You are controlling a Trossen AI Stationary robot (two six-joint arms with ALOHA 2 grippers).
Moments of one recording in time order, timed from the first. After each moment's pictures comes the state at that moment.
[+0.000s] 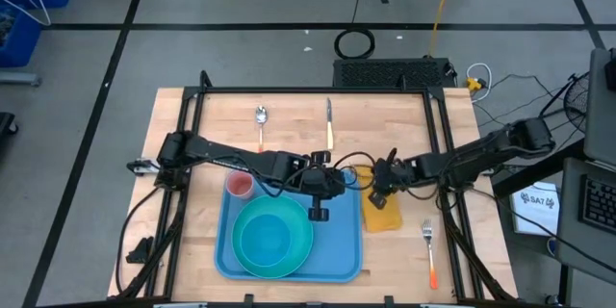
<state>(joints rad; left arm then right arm) -0.18 2.00 1.83 -0.77 -0.21 0.00 0.11 1.31 0.41 -0.28 0.15 0.76</state>
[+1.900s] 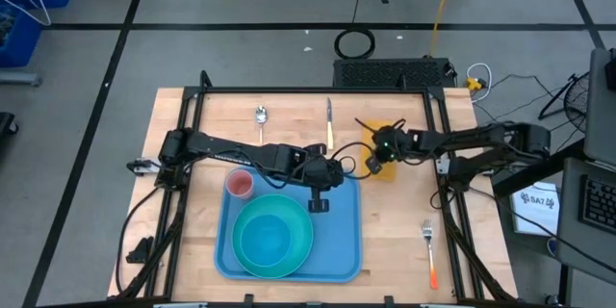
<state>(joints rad) -0.14 2.00 1.83 -0.82 -0.21 -0.06 -0.36 1.32 0.41 -0.14 0.16 0.41</state>
